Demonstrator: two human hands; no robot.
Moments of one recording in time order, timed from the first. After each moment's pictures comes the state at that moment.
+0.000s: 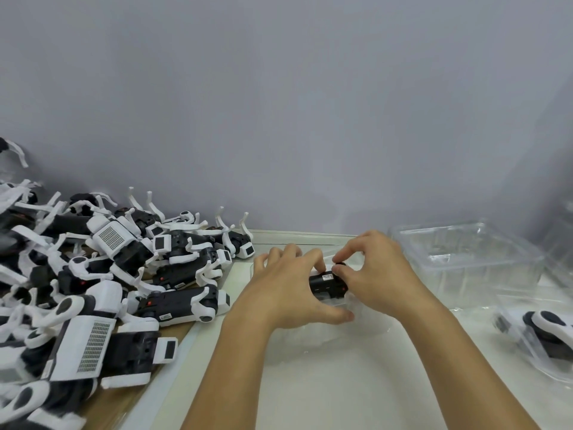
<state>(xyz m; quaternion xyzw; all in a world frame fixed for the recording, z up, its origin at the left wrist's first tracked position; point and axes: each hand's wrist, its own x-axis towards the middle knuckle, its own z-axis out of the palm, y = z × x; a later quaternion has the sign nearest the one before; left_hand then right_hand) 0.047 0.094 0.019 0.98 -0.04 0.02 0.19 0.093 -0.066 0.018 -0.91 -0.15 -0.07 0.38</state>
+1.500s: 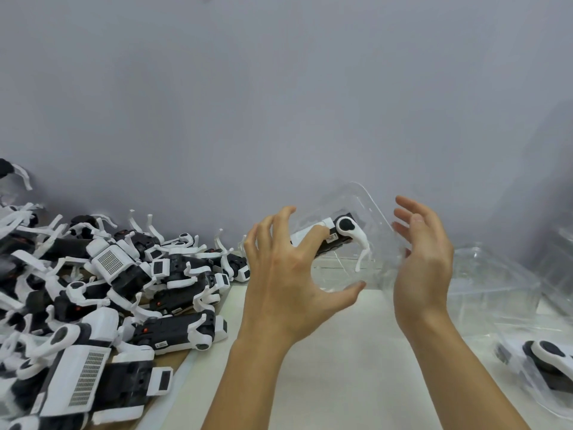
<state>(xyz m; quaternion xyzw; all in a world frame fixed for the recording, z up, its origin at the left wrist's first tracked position) 0.044 0.075 0.048 0.90 -0.06 0.39 0.17 0.083 -0.067 0.055 -0.58 -0.04 -0.27 0.77</state>
